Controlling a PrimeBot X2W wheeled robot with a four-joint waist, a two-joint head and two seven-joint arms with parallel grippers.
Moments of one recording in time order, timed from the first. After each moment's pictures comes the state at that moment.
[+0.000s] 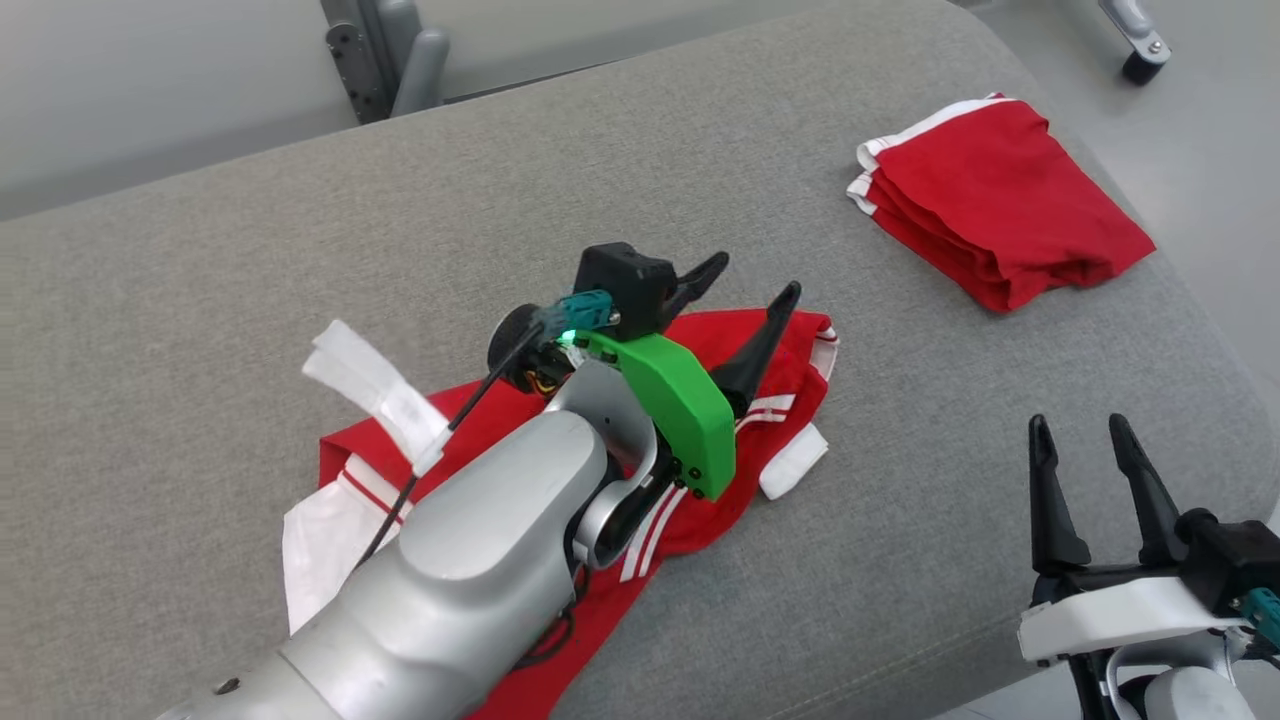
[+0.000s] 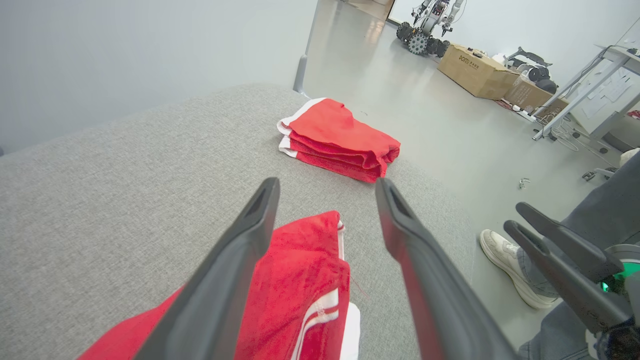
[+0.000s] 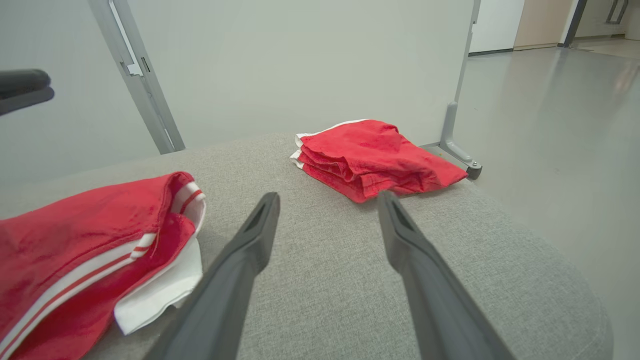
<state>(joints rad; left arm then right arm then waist) -0.83 0.07 -1.00 0.51 -0.91 0.03 -0.03 0.00 -0.05 -0.09 0.08 0.17 0.13 -0.26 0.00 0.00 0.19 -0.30</state>
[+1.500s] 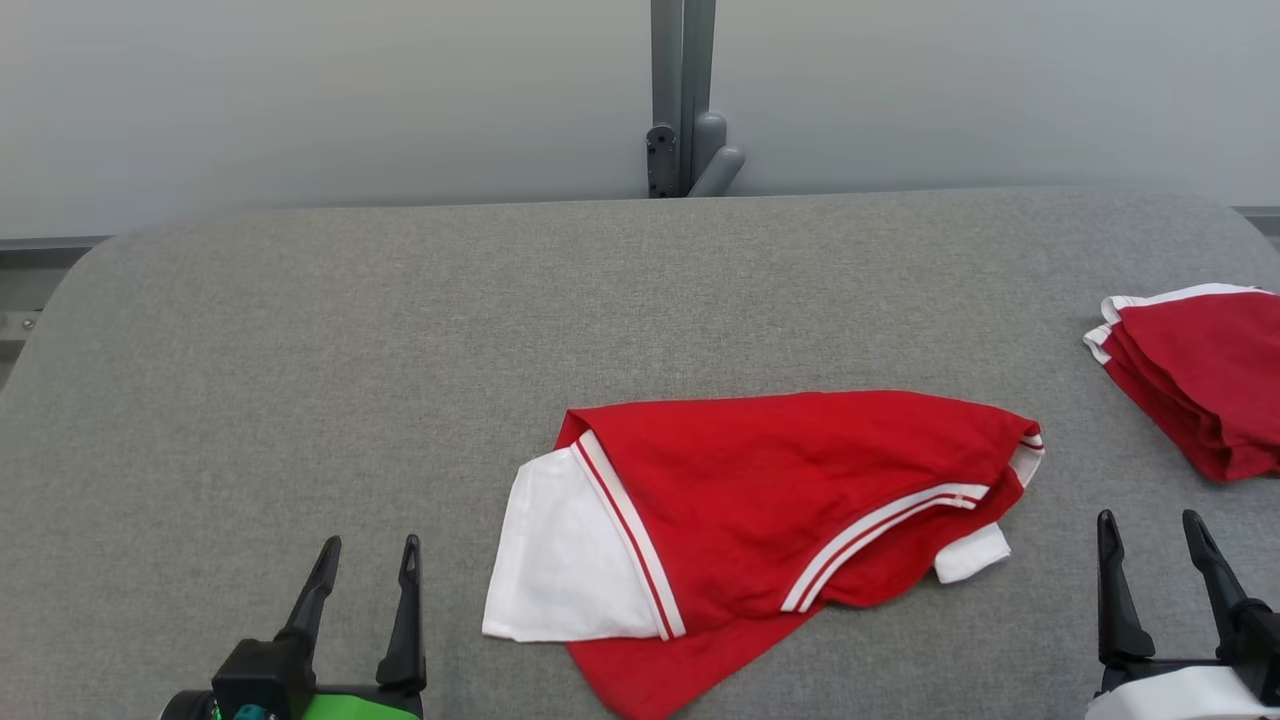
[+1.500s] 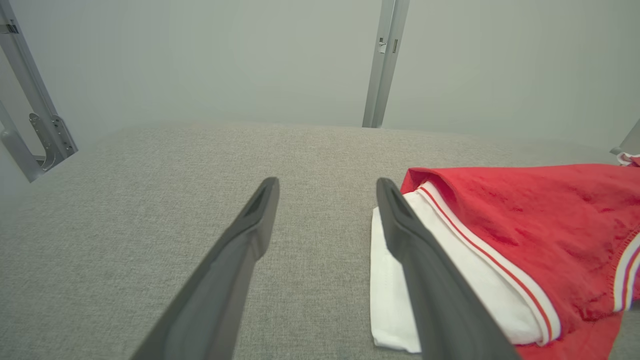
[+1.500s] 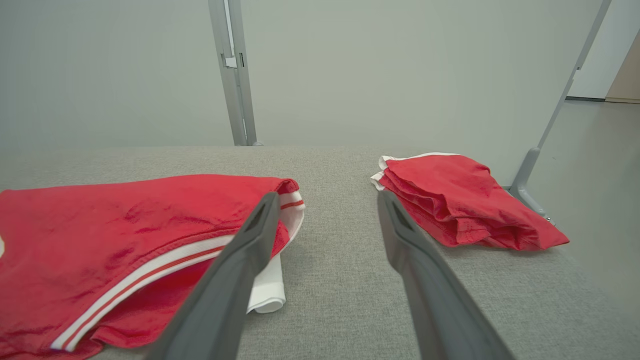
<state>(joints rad) 0.08 0.10 -0.14 0.17 -0.24 -0.05 -0.26 0.16 -0.07 -0.20 0.05 0.07 0.13 -0.26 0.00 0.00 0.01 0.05</state>
